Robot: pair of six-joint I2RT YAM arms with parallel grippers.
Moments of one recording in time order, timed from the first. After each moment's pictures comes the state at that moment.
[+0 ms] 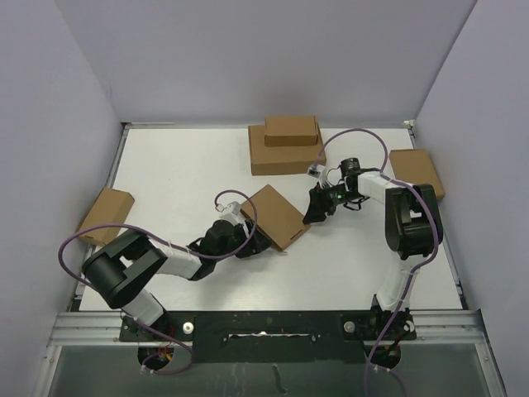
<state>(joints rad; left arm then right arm) -0.78 1.57 0.39 0.70 0.07 -0.98 0.15 1.92 1.20 -0.59 -0.92 -0.55</state>
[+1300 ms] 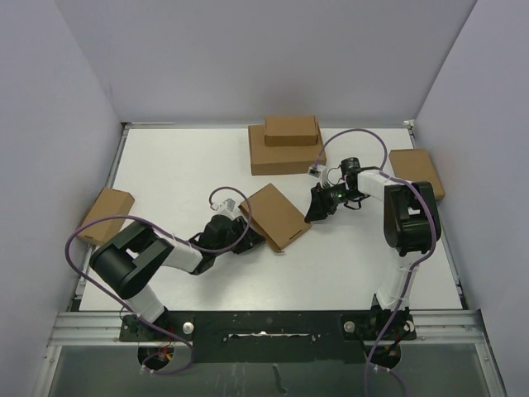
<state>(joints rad) -0.71 1.66 0.43 0.69 0.08 -1.05 0.14 1.96 1.23 -0.62 -0.92 -0.55</state>
